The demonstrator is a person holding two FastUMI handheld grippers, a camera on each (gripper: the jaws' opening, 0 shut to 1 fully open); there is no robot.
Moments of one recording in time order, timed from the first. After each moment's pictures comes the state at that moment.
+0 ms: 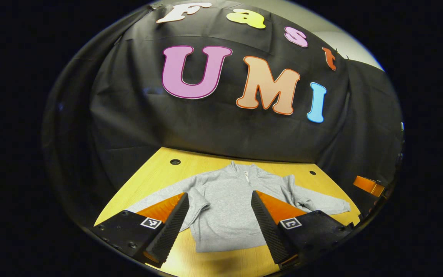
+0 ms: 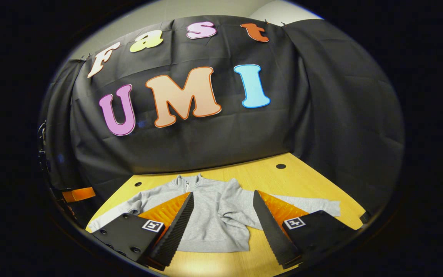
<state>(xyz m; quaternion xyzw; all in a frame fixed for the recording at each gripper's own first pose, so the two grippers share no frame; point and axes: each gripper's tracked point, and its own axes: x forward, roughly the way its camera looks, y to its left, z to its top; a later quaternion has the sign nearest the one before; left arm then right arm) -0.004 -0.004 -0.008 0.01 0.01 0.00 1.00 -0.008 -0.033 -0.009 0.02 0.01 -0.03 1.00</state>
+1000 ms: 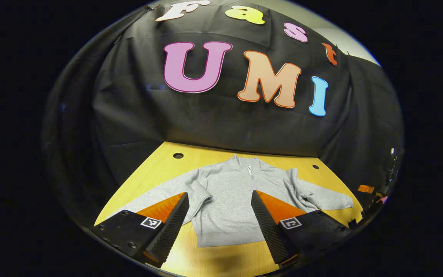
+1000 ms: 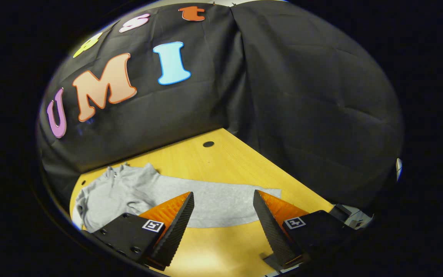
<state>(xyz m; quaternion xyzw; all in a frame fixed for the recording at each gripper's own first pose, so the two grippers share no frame) -0.012 -0.006 -0.027 0.02 0.03 0.01 1.00 0.013 -0.293 -0.092 0.05 0.10 -0.21 0.97</state>
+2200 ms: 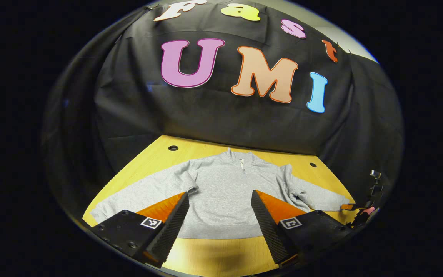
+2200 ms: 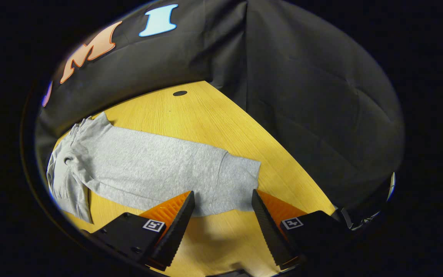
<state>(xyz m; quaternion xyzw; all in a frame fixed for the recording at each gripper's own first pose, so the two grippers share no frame) -0.022 -0.051 -0.044 0.01 0.04 0.03 1.00 0.043 -0.377 -0.201 0.02 0.24 -0.22 0.95</state>
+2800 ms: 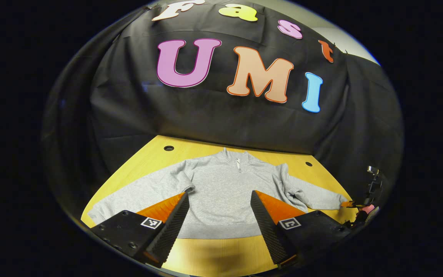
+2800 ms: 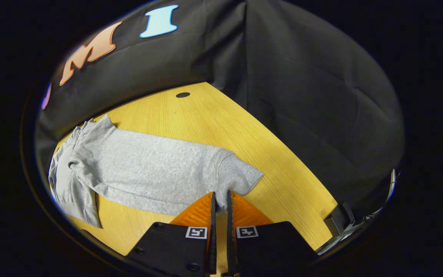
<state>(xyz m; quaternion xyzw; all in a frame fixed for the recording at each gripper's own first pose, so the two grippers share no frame) -0.022 -0.047 -0.048 0.01 0.04 0.00 1.00 0.041 -0.352 -0.187 0.03 0.23 -0.23 0.95</state>
